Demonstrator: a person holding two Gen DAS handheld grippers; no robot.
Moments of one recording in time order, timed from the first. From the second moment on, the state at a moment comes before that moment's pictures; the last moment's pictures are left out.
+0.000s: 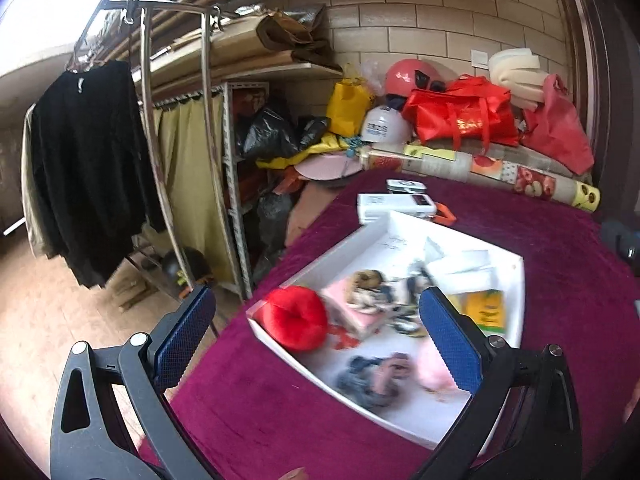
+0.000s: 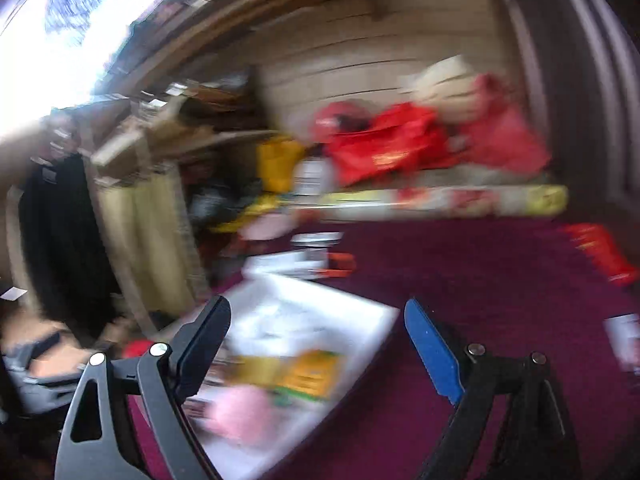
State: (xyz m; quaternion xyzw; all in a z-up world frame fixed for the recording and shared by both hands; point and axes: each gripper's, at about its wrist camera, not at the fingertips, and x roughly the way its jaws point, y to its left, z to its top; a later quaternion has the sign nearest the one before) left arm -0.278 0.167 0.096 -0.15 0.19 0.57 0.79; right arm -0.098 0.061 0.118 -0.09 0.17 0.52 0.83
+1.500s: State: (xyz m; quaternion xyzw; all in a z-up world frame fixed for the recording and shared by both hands) left arm -0.220 0.065 0.122 -0.12 0.24 0.52 0.81; right arm -0.042 -0.085 0.113 0.03 0.17 0.47 0.87
